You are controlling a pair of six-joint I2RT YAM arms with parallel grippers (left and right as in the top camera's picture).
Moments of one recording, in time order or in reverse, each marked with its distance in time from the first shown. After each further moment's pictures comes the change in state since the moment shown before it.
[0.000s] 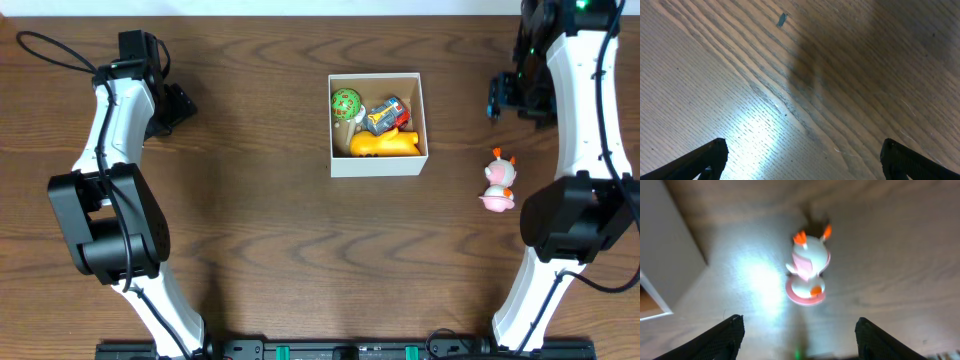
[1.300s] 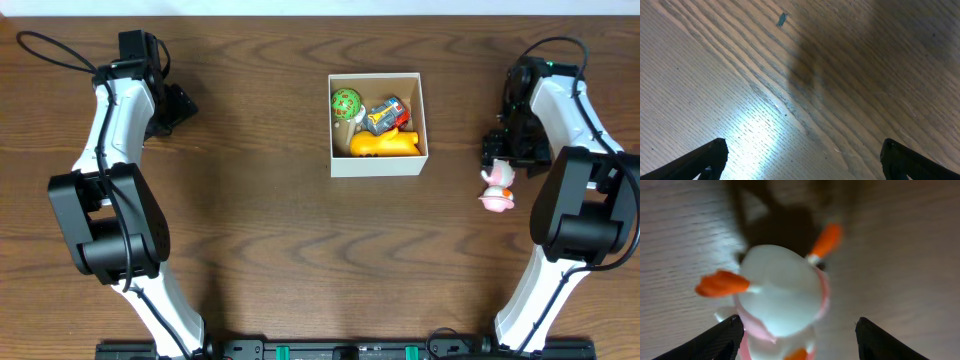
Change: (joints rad) left arm 0.000 0.000 0.000 0.000 0.000 0.000; right arm -0.072 0.000 -0.544 0.417 0.021 -0.130
